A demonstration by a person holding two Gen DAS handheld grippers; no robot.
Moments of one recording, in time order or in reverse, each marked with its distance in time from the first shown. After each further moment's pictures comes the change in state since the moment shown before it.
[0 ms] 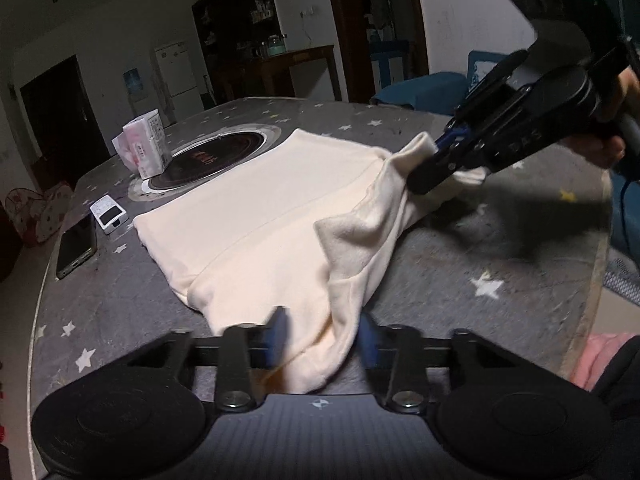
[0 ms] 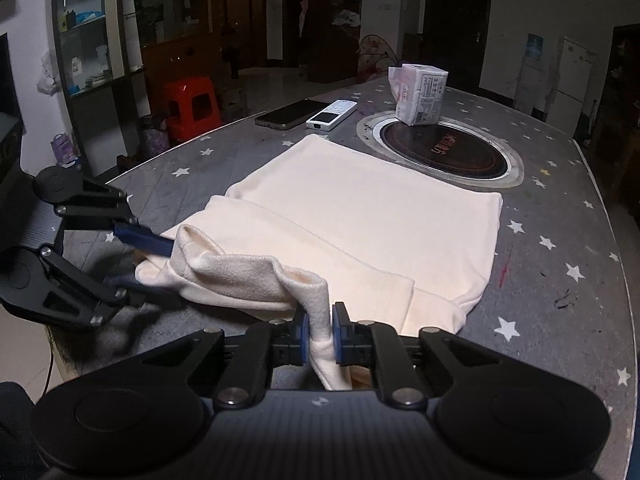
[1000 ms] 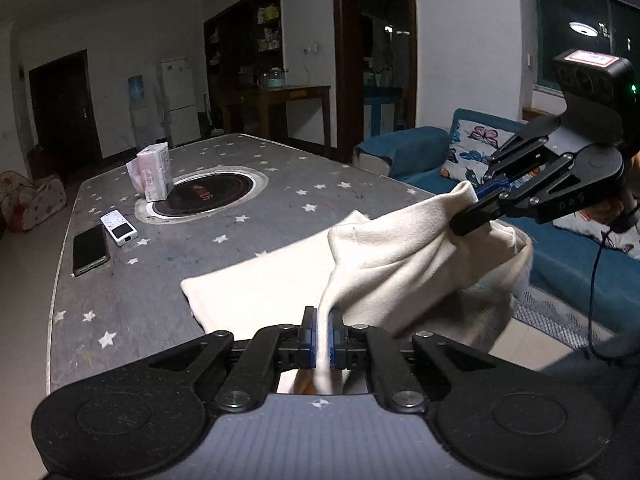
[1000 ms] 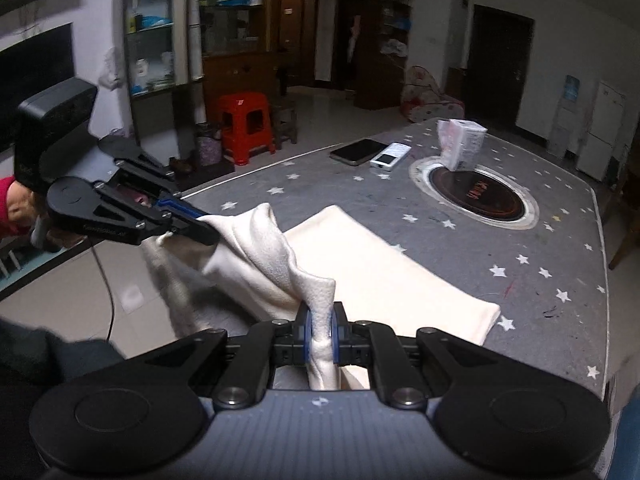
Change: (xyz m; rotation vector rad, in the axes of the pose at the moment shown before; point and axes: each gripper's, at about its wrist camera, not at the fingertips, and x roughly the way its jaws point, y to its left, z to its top) left arm -0.111 -0.004 0.016 -0.122 -0.116 -0.090; right arm -0.122 0.054 -0.007 -0.107 -0.065 0.078
